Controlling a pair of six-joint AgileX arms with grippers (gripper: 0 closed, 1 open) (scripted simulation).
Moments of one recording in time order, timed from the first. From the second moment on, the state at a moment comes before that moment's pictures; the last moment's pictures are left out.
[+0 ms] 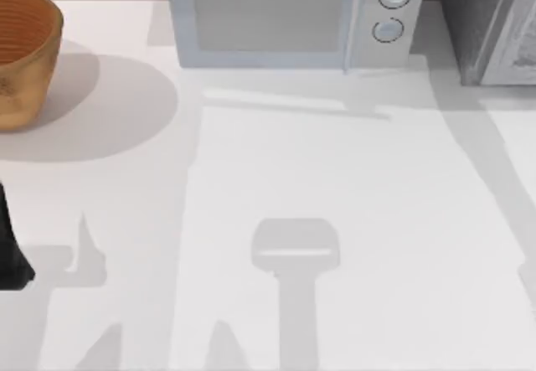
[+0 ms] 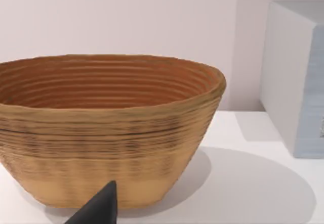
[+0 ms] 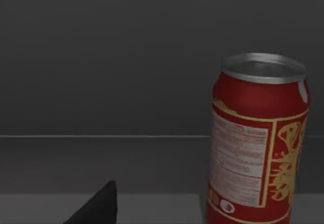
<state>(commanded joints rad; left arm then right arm) 0.00 0.00 0.00 0.00 0.00 0.00 0.23 1.52 1.77 -0.24 0.26 0.01</state>
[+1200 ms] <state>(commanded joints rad) 0.00 0.00 0.00 0.00 0.00 0.00 0.19 1.70 1.96 -0.25 0.22 0.01</state>
